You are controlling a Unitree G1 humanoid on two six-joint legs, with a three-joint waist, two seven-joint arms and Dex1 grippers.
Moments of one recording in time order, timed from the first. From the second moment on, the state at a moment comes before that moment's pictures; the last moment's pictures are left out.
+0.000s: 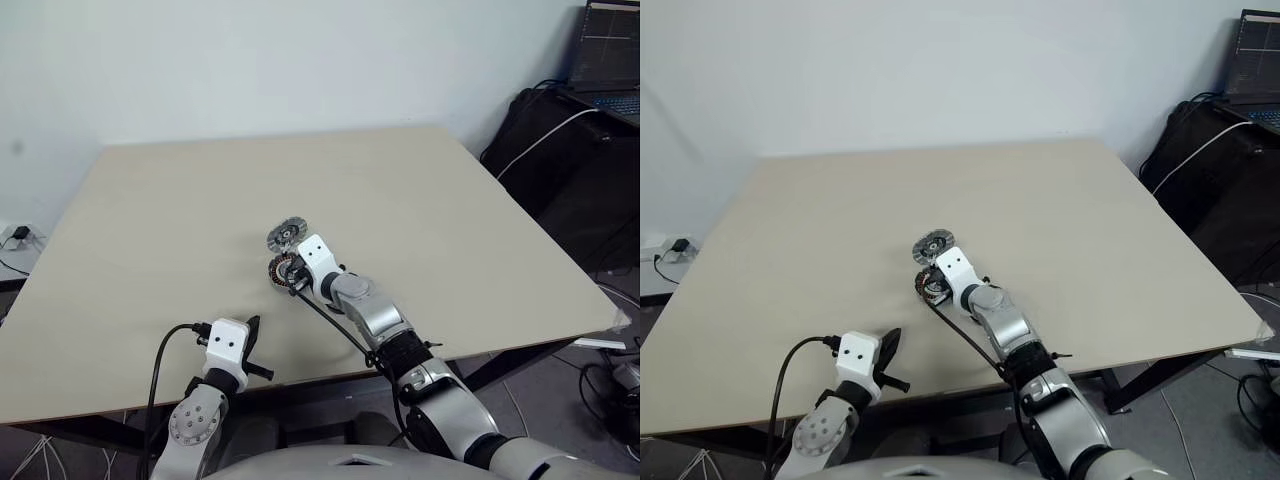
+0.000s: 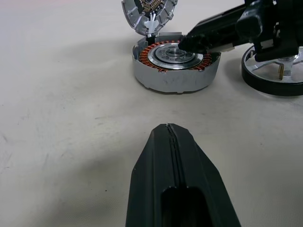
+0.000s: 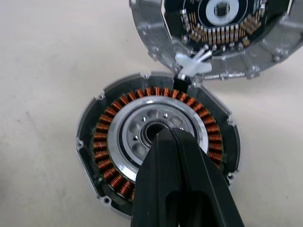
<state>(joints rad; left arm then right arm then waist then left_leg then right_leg) 0.44 0.14 -0.17 -0.20 0.02 0.01 -0.22 -0.48 0.04 0.30 0.50 -0.05 0.39 0.33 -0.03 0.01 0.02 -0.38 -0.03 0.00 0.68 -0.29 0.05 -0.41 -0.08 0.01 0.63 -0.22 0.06</state>
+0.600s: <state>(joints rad) 0.46 0.14 -0.17 -0.20 0.02 0.01 -0.22 -0.49 0.08 0.32 0.56 -0.07 0.34 0.34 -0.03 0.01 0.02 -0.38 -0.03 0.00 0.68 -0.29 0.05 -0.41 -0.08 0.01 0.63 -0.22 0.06</state>
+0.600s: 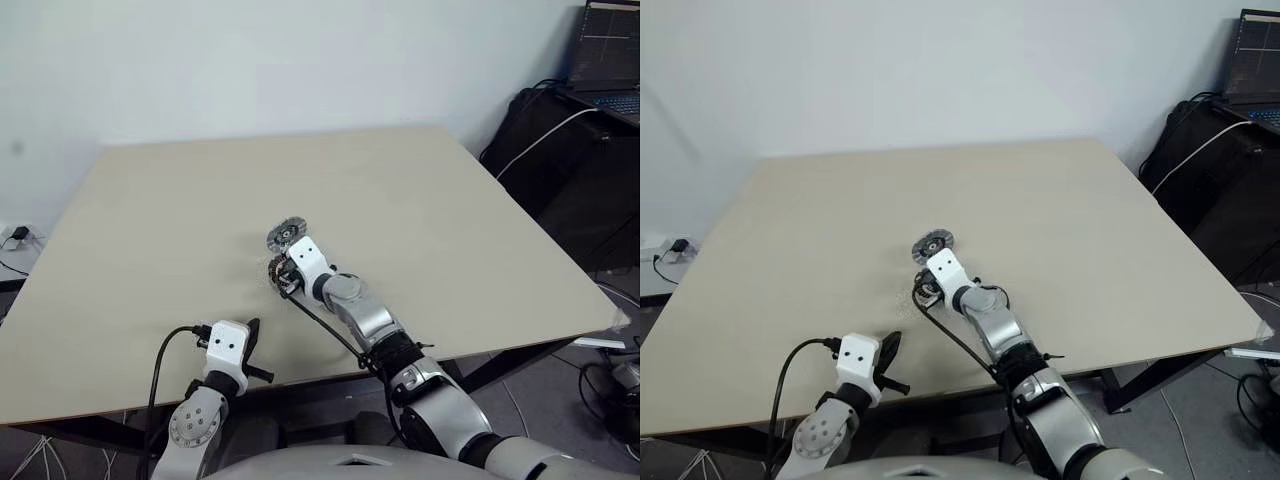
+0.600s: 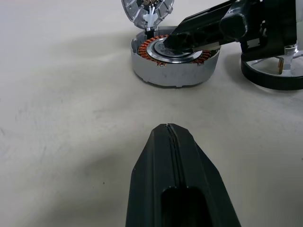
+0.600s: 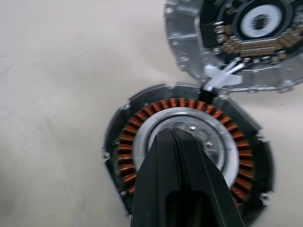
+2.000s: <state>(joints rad) 0.46 0.14 -0.17 -0.20 0.02 0.01 -0.22 -0.15 -0.11 0.21 -0.13 0.02 0.45 0.42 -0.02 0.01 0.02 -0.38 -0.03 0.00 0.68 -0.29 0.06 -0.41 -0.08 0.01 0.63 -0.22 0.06</state>
